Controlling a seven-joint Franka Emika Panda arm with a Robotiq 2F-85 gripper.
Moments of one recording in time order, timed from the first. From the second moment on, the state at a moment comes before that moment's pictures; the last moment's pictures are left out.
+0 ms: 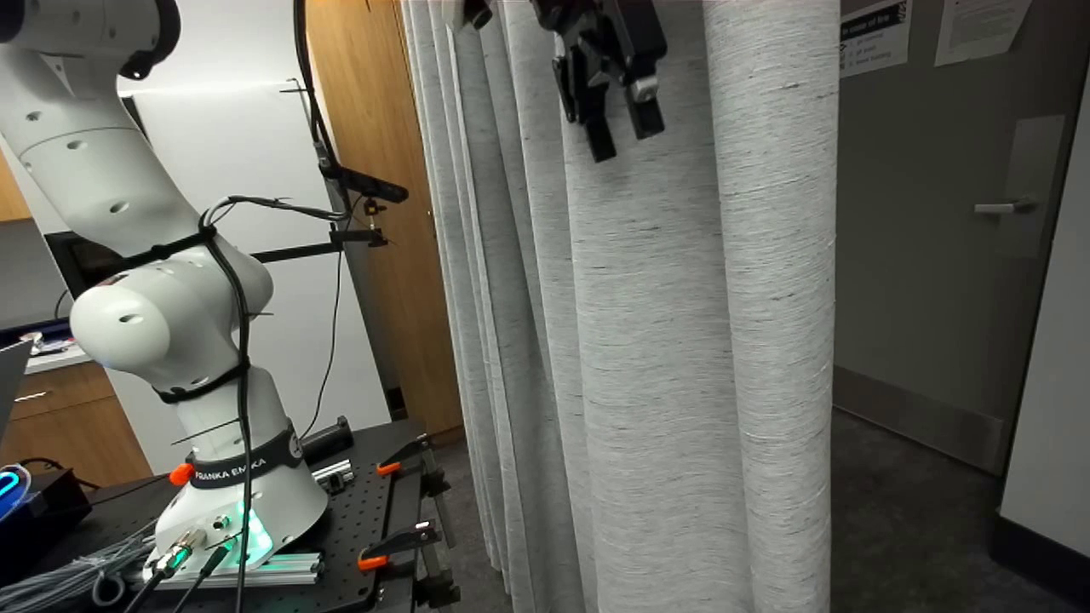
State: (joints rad) arm -0.15 -0.25 -0.27 -1.97 -0.13 1.97 -0.43
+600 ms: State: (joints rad) arm -0.16 -0.25 -0.32 -1.92 0.11 2.31 -0.51
